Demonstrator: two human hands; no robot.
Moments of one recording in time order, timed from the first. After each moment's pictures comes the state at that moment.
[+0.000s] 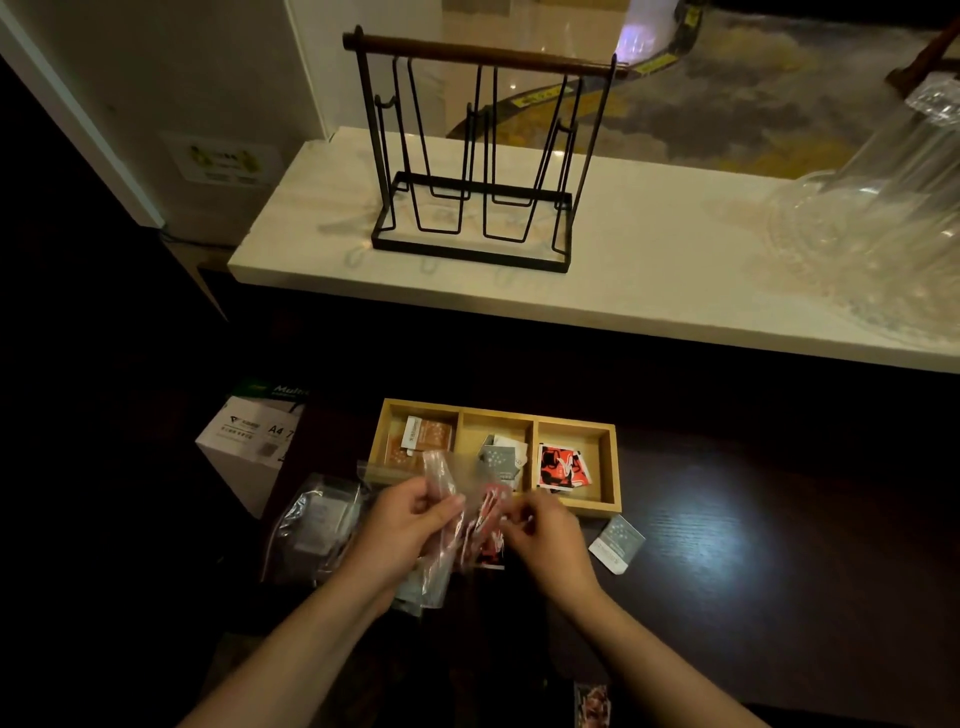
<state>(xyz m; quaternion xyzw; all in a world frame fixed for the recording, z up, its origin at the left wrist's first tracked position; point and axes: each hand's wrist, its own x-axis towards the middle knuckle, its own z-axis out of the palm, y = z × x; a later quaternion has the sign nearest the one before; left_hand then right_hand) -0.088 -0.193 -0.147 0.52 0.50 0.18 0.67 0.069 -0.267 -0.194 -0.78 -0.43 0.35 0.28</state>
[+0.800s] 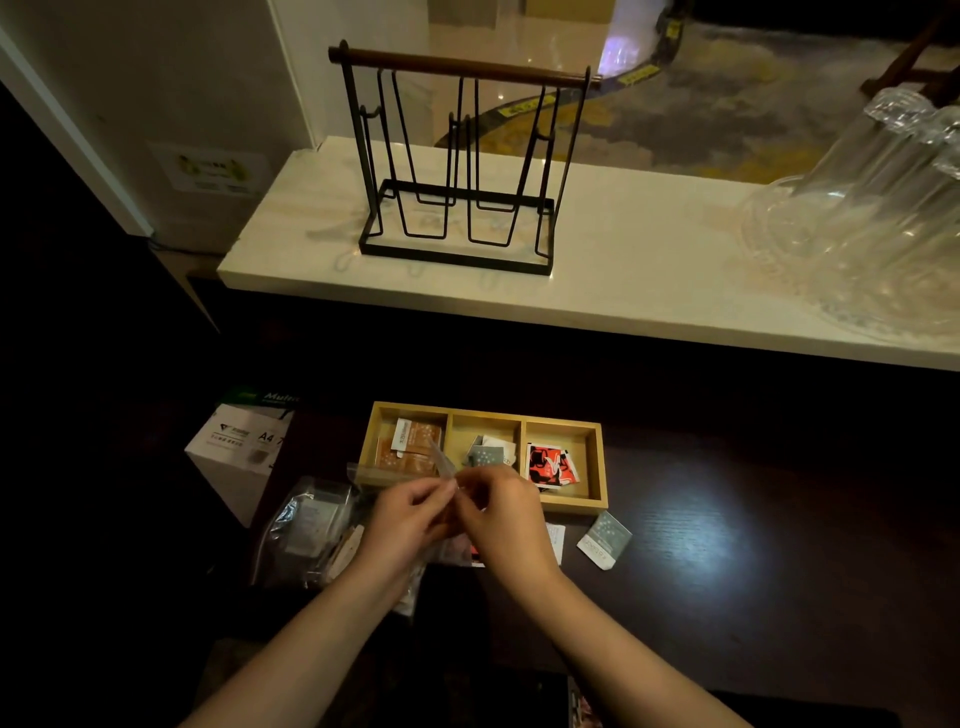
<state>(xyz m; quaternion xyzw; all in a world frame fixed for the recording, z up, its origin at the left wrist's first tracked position) -0.072 -0.198 -0.154 0.42 0.51 0.22 0.72 0.038 -0.246 -0.154 -0.75 -0.48 0.27 0.36</state>
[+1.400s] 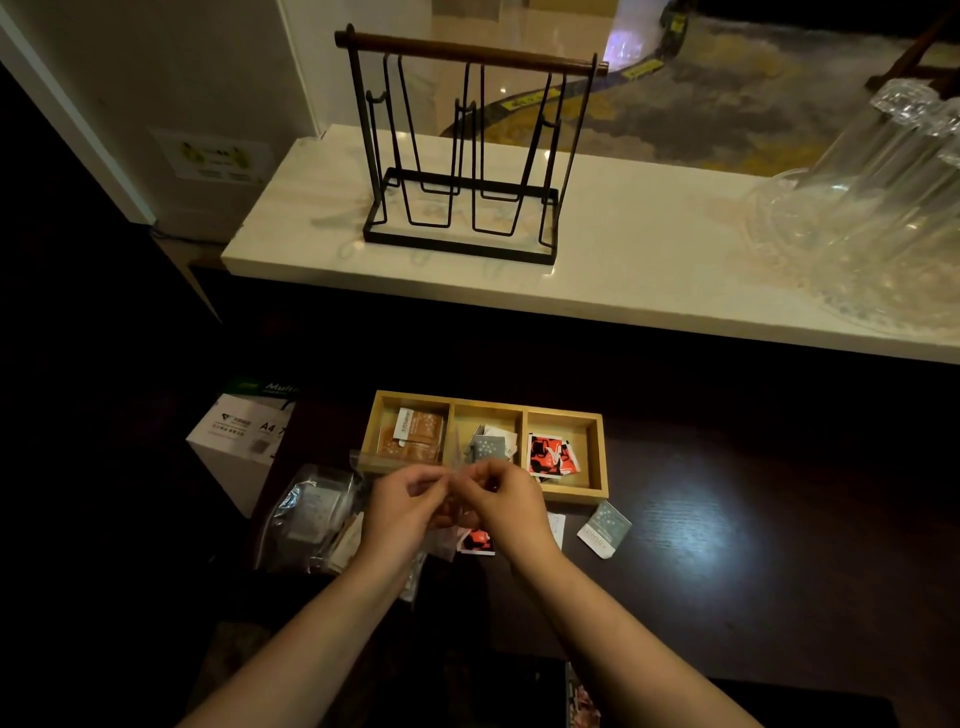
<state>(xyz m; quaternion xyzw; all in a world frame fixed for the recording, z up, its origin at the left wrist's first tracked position) -0.074 -0.202 -0.157 0.49 0.55 0.24 0.63 0.035 -0.246 -0.156 -0.72 -0.30 0.46 0.42</state>
